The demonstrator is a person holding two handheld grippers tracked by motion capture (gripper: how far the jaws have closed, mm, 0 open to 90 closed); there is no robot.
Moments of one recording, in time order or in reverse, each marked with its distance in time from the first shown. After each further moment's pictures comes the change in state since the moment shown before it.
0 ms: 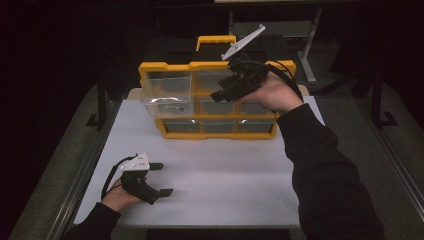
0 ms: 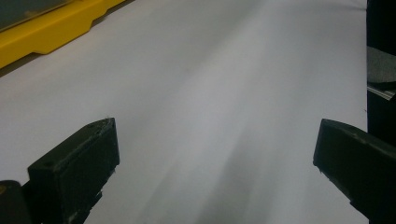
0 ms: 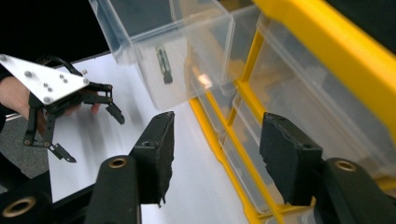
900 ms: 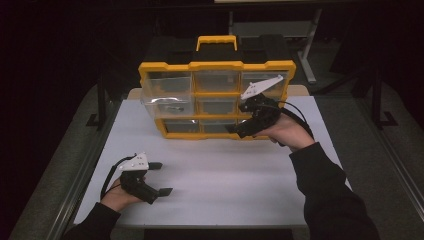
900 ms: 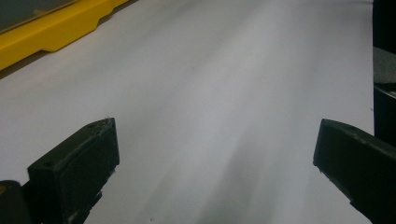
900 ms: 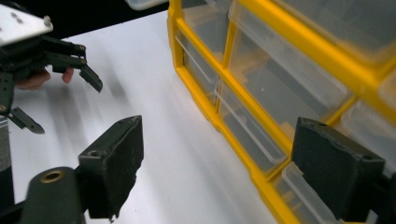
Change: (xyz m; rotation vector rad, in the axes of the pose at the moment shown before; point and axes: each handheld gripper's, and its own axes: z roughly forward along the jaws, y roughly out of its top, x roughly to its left) left arm 0.002 -0.002 -0.001 -0.007 0.013 -0.001; right arm 0.010 -0.096 0.026 -0.062 -0.075 0.064
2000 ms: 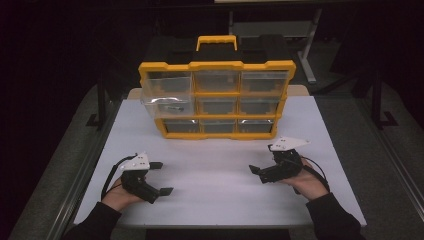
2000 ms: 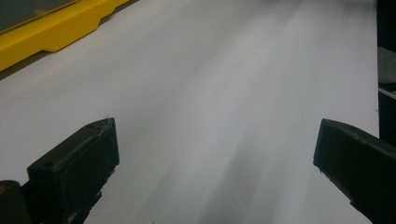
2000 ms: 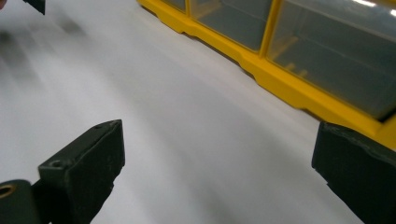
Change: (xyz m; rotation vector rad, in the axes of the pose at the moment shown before) left arm 0.001 0.000 0.002 0.006 0.008 0.001; right arm 0.018 -0.160 0.011 -0.067 -0.138 0.174
